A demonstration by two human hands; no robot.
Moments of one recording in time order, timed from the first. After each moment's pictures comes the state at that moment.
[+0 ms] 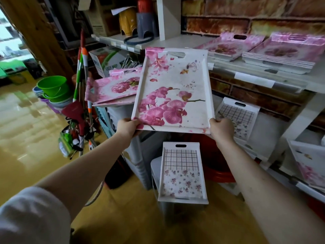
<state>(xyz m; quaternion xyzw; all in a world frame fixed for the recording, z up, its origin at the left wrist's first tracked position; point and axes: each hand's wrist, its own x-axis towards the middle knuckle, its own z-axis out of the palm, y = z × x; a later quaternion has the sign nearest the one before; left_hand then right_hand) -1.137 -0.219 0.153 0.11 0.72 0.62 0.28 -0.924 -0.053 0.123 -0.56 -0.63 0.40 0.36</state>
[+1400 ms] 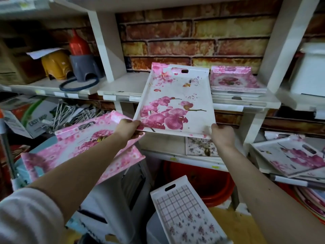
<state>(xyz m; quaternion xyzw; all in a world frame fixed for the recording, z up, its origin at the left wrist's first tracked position) -1.318 -0.024 0.224 0.40 0.66 0.50 0.39 -1.038 0.001 0.193 -0.68 -0.44 0.32 0.50</state>
